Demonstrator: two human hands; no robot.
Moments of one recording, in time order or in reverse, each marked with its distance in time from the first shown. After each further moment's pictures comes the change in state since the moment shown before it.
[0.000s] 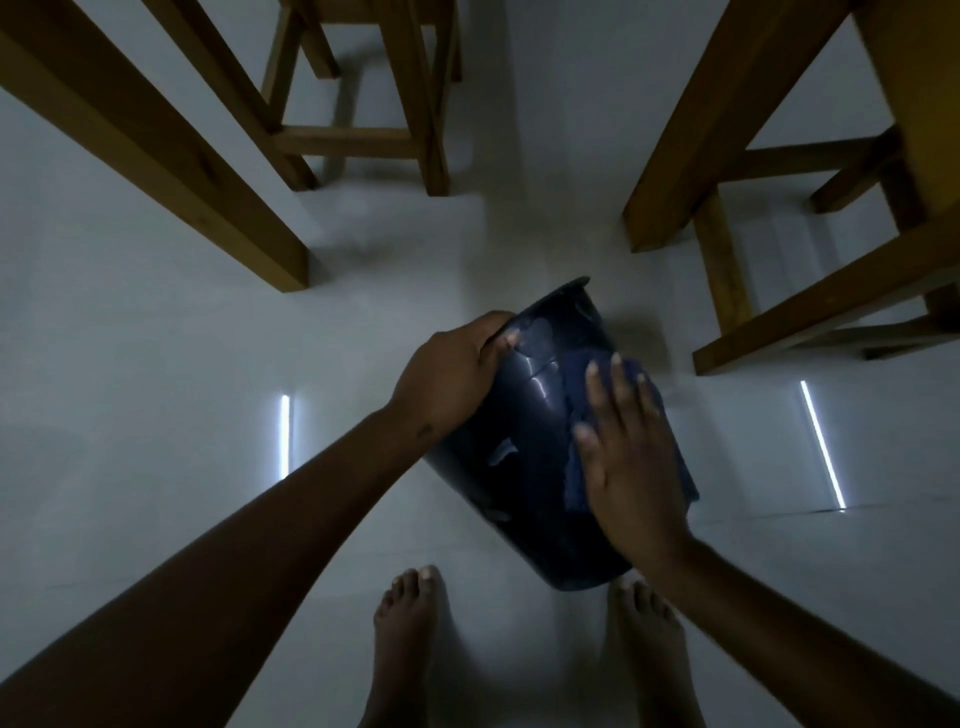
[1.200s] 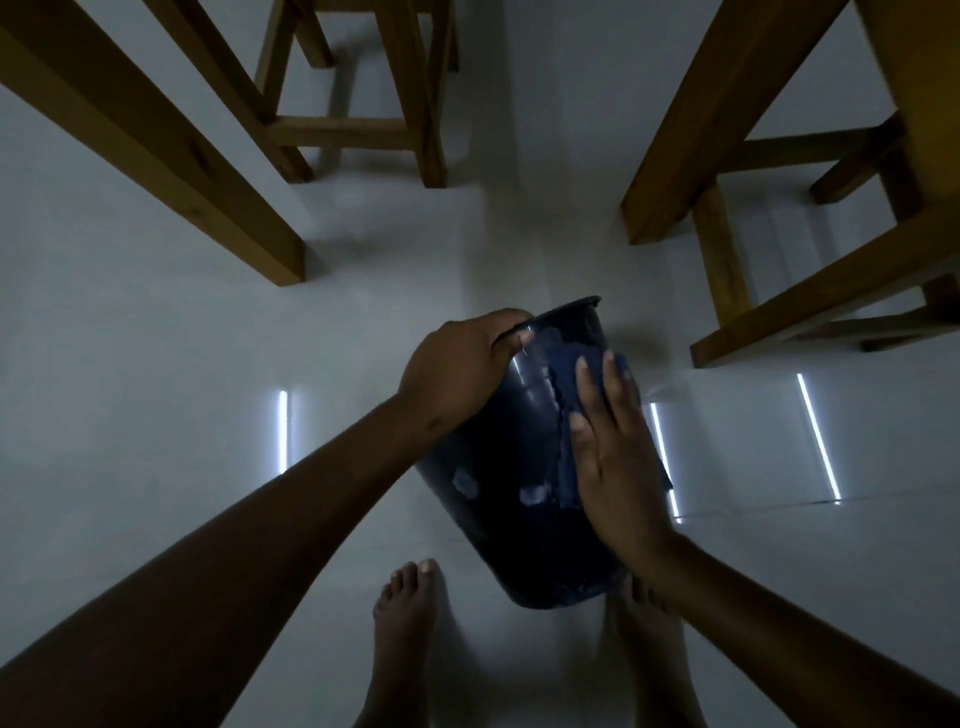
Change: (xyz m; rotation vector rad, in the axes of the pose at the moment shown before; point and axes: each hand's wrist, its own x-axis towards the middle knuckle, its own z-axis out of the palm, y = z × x) left_hand 0.001 0.011 0.001 0.071 -0.021 0.028; right_hand -0.002 -0.009 0.004 0.193 0.013 0.035
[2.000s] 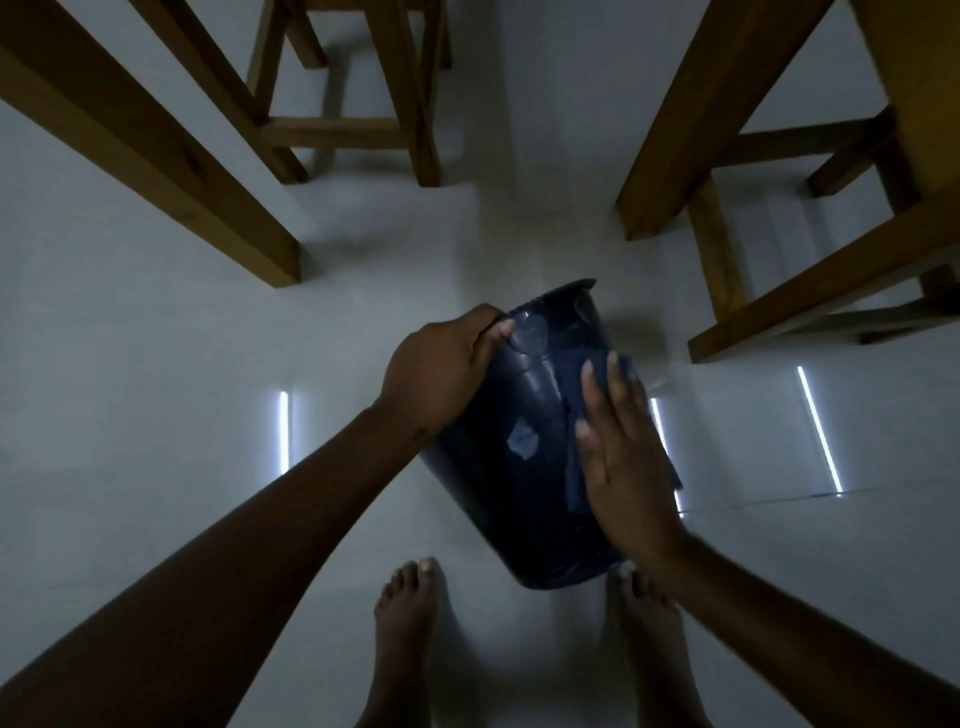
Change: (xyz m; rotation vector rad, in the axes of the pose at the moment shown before) left_hand -0.004 -0.013 0.002 0.141 0.102 0.029; right_hand -0.007 0.007 -0.004 -0.064 -0.012 -0.025
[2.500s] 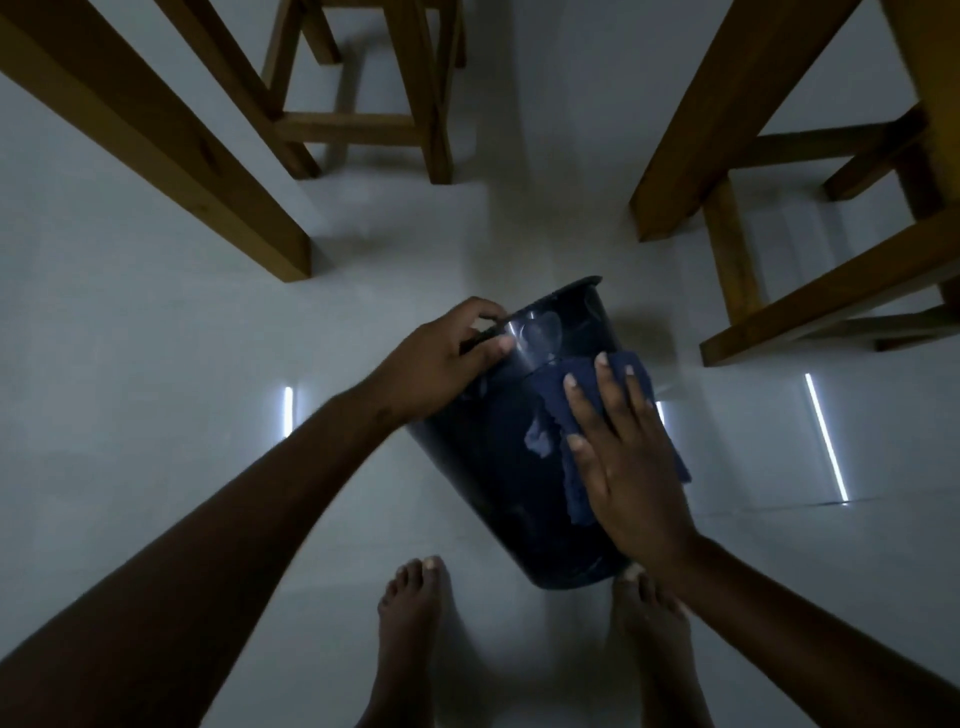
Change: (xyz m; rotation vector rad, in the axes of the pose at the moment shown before) left_hand -0.006 -0.017 -0.013 -0.342 -0.275 -0.106; right_hand -0.002 0.003 0.002 -0.111 -0.009 -0.195
